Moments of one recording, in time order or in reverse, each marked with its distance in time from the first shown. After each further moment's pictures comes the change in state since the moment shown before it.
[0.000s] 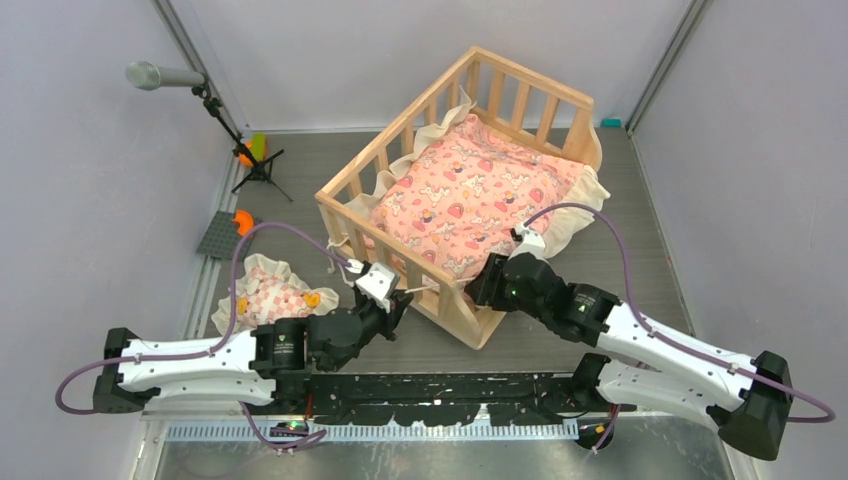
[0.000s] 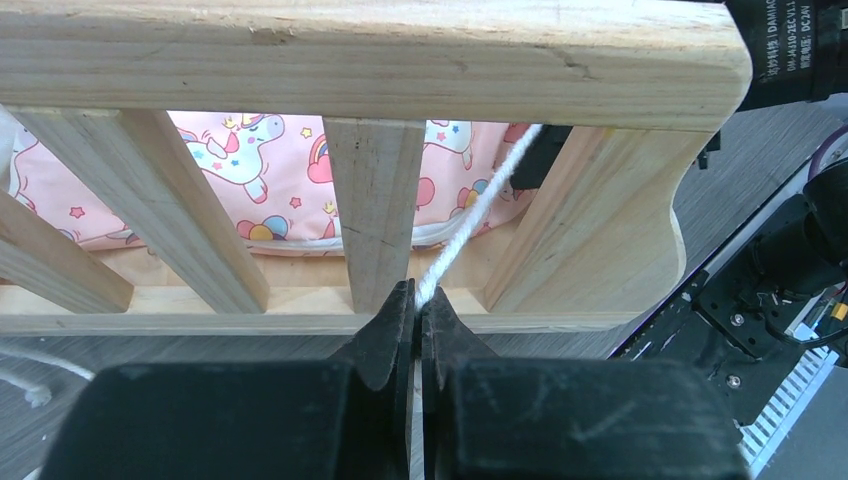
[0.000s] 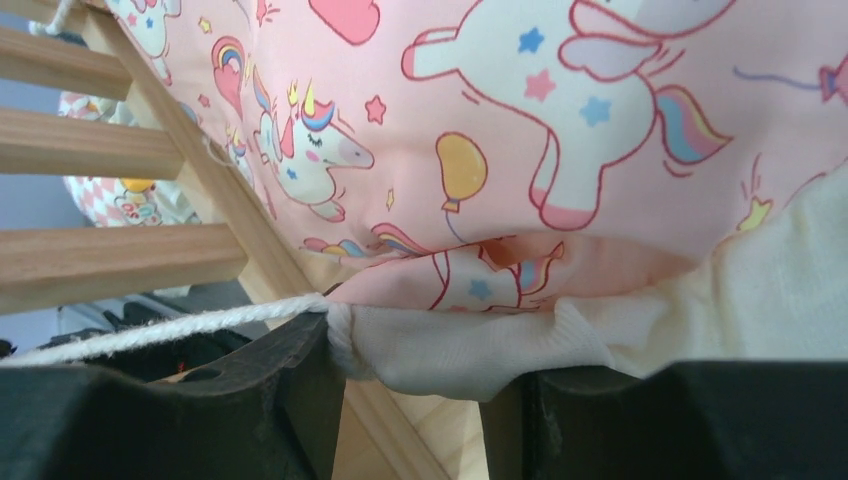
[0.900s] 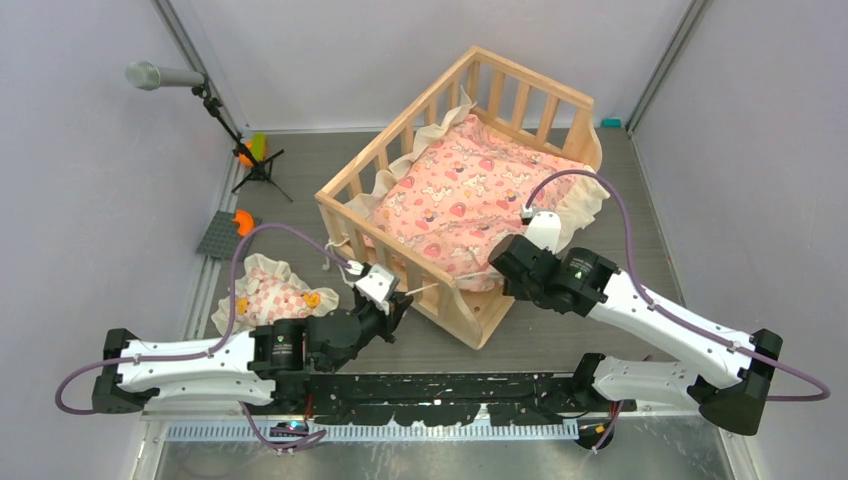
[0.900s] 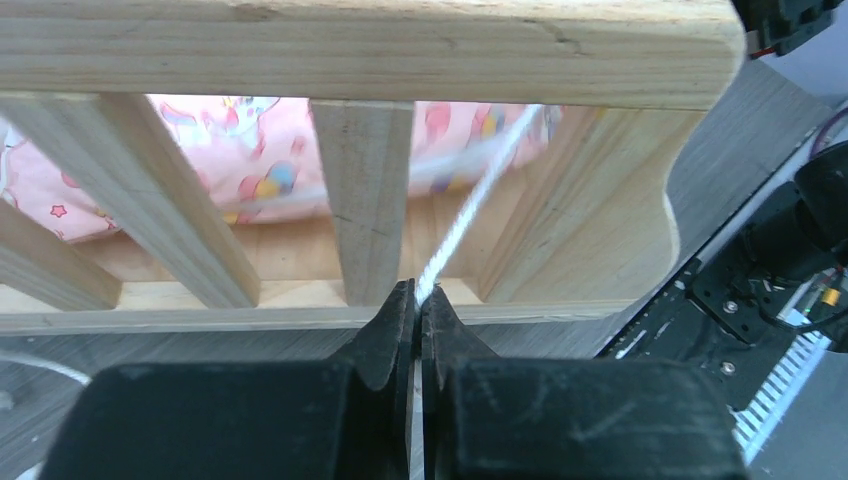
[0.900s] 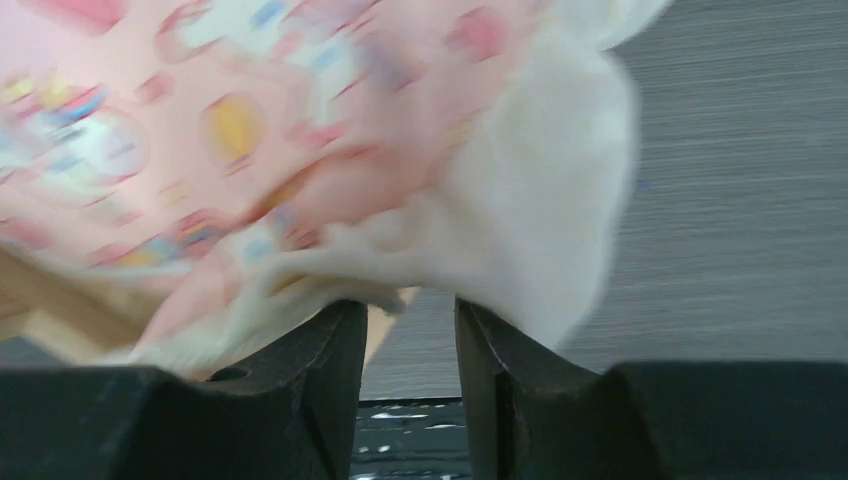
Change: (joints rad) left arm 0.006 -0.003 -0.008 -0.002 0.029 -0.001; right arm 0.022 0.198 0.381 -0.603 0.286 -0.014
